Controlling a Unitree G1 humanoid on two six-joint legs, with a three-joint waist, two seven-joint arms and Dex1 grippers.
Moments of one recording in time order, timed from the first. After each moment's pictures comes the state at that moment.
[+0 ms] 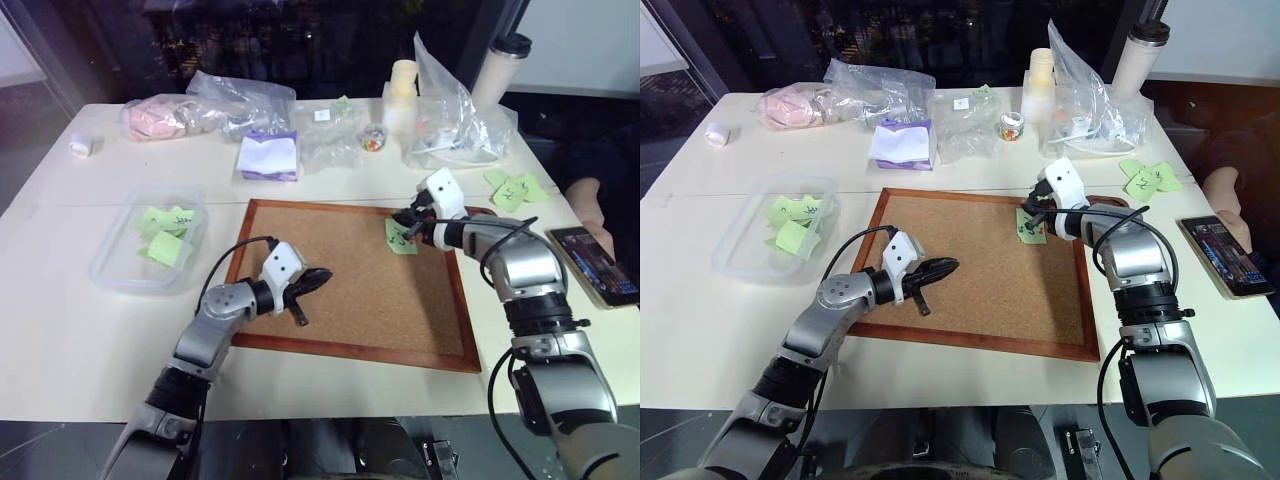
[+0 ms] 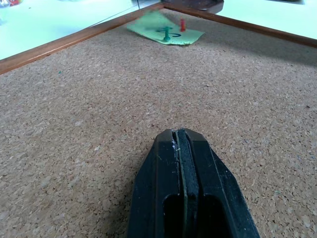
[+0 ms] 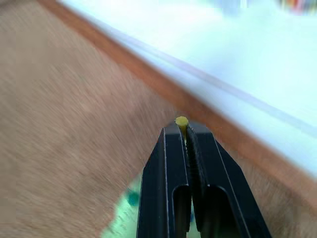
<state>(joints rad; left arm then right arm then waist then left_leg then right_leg) -0.33 0.30 -0.24 0.08 -0.17 0.21 -0.75 -0.69 -0.52 0.03 0.22 0.18 0.62 0.70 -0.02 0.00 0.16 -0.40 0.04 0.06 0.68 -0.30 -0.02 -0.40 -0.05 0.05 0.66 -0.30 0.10</state>
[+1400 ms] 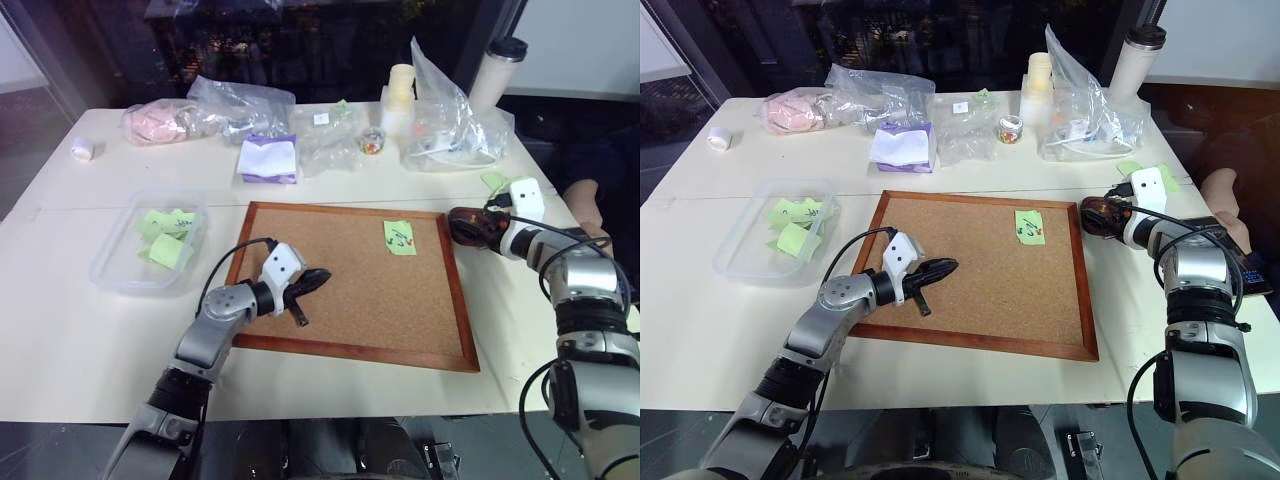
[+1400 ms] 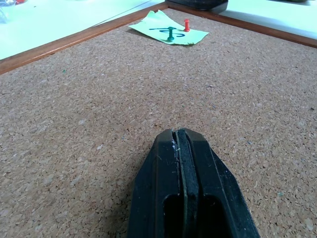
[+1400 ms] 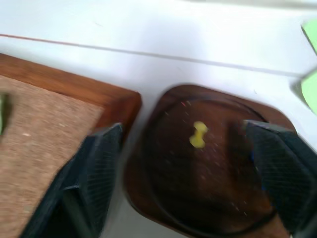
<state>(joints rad) -0.32 0.30 -0.23 0.08 -0.17 0.21 -0.75 -0.66 -0.66 -0.17 0.56 0.20 0.49 0.65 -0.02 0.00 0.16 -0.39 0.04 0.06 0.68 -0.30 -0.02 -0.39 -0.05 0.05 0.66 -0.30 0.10</state>
